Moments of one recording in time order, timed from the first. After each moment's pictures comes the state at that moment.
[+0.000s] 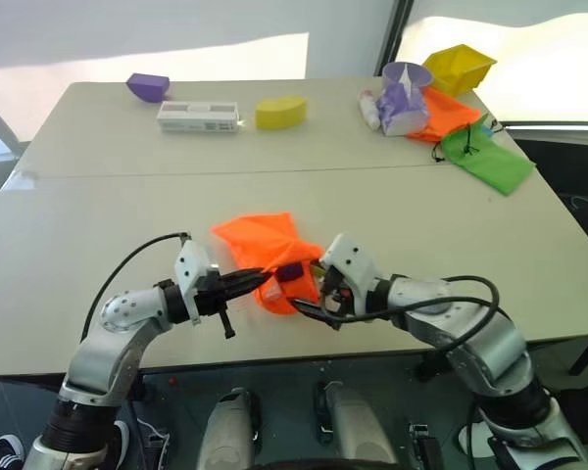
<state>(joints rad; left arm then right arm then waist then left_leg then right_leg) -0.09 0.56 -0.02 -0.30 -0.47 0.29 -0.93 -0.32 -0.56 0.26 -0.65 0.44 1.03 0.52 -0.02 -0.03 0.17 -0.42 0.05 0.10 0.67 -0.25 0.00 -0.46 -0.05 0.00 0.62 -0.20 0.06</state>
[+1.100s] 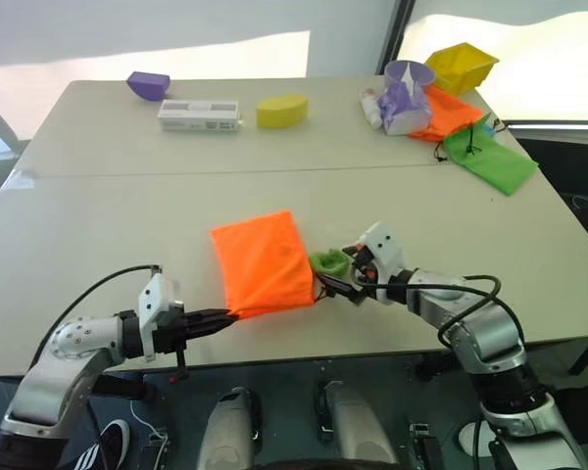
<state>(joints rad) 0.12 0.73 0.07 -0.30 -0.52 0.27 -1.10 -0.30 -0.47 0.15 -0.27 0.34 0.79 0.54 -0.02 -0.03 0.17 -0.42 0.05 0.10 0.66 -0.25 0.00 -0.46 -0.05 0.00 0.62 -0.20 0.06</state>
